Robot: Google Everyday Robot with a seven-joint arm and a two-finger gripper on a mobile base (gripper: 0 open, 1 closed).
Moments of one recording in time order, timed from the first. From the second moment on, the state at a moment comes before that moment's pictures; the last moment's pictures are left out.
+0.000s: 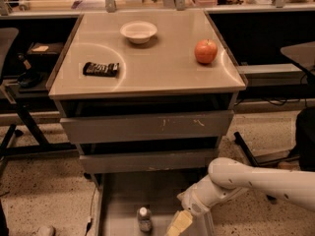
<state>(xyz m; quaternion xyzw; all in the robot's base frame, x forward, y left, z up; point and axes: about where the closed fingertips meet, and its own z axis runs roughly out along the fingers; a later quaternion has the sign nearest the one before) 0.374 -0.054 0.449 -0.48 0.80 0.36 0.08</state>
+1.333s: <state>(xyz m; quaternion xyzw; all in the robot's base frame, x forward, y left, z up) 0.415 -0.003 0.397 -0.50 0.77 0.34 0.20</state>
